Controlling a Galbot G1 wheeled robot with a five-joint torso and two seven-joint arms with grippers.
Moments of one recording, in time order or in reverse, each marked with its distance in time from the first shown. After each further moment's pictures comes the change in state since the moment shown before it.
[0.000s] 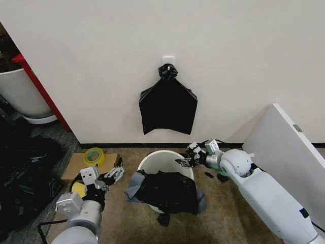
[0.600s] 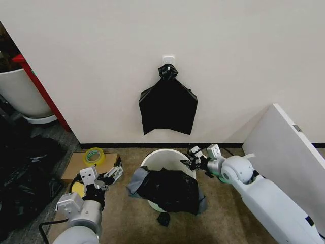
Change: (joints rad) left arm -0.002 -0.002 0.002 0.015 0.020 -0.022 -0.004; right arm -0.114 -0.036 0.004 0.102 0.270 -0.009 0.339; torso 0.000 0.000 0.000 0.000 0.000
